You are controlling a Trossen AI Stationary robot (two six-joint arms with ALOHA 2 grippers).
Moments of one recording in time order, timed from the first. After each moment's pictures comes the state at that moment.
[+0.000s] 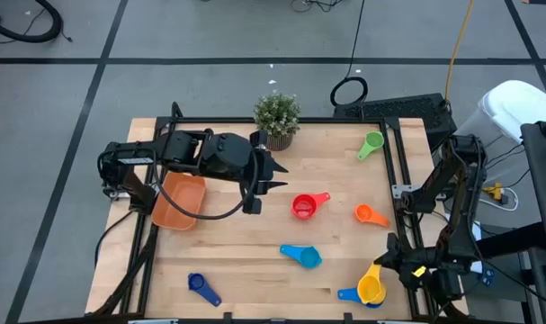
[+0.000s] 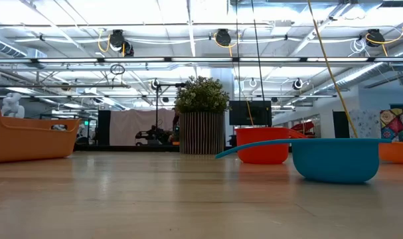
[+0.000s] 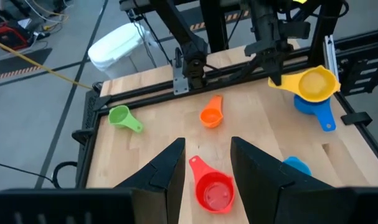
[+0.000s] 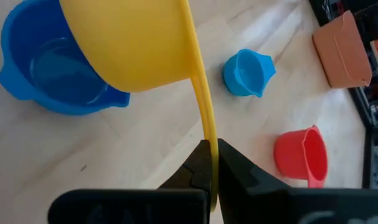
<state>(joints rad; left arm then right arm) -0.14 1.73 2.14 -0.94 -0.16 0.18 1.45 1.30 0.69 -0.83 0.84 0.37</state>
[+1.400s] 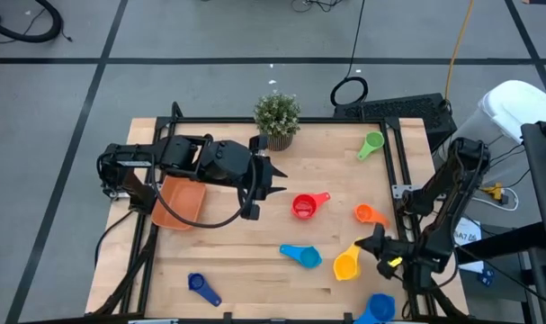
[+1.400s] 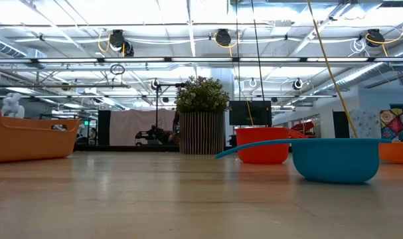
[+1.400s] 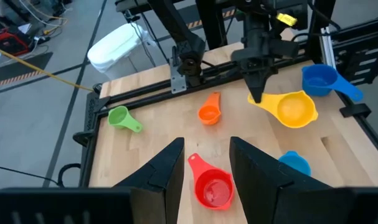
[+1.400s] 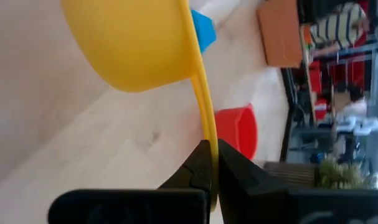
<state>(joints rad) -0.18 1.73 2.14 -0.95 -0.20 0.20 1.20 1.26 0.63 -0.76 0.99 0.12</state>
